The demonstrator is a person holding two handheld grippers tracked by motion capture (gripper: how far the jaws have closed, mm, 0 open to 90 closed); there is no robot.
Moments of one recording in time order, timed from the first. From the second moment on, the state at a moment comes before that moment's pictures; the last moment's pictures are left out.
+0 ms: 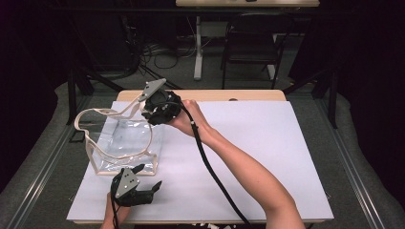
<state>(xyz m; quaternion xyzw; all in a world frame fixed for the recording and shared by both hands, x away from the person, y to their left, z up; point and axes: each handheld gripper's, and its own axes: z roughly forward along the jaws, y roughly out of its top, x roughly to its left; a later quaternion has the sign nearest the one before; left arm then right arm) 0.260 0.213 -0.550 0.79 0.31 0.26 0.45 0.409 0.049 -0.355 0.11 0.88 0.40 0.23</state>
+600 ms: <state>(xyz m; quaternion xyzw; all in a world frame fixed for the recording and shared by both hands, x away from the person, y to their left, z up) 0.260 0.214 -0.550 0.79 0.31 0.26 0.45 0.402 0.063 -0.356 0.09 0.89 0.40 0.22</state>
